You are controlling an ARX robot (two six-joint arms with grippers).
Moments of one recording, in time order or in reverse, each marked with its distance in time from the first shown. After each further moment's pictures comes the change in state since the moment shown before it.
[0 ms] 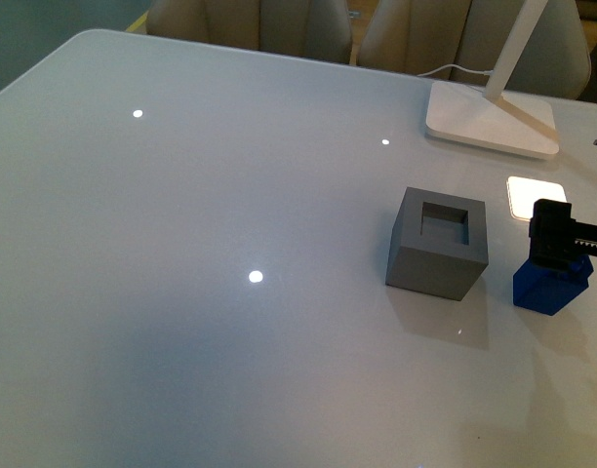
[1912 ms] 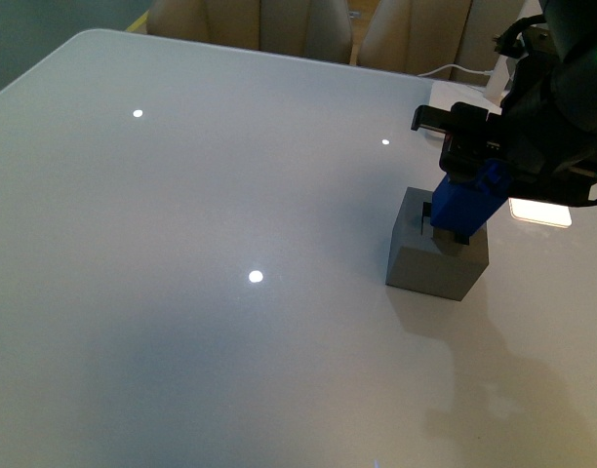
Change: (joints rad) left arm 0.000 0.000 0.000 0.000 0.000 0.000; right arm 0.262 -0.080 0.224 -0.215 0.011 0.247
